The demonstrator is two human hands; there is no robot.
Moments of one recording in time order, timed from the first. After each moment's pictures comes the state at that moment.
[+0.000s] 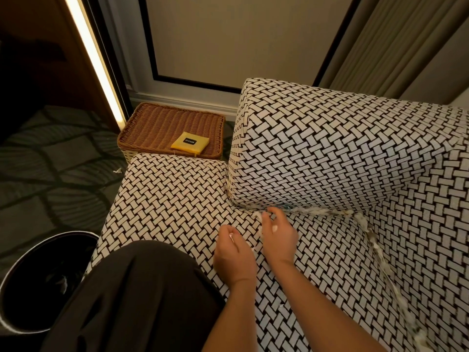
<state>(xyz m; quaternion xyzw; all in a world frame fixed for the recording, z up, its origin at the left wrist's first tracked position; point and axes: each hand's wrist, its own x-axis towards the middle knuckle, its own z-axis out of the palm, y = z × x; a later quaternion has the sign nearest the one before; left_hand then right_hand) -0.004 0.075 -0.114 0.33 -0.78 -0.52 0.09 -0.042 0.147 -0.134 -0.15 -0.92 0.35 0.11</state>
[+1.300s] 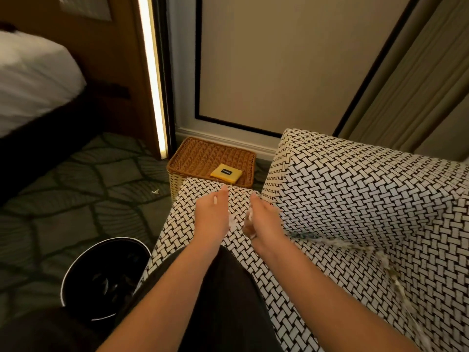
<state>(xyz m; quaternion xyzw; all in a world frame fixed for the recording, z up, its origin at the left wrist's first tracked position) -0.014 -0.067 0.019 0.23 -0.70 -0.67 0.09 -0.028 0.022 0.013 -0.17 -0.65 0.73 -0.11</state>
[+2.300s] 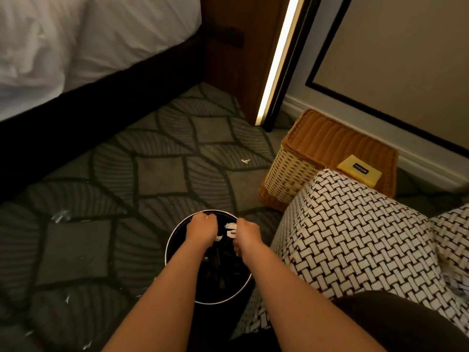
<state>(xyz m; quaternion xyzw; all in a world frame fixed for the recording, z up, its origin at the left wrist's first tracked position) -0.013 -0.361 -0.189 0.47 -0.71 -0.51 -0.07 -0.054 -0.280 -0.196 -0.23 -0.75 0.50 -0.36</state>
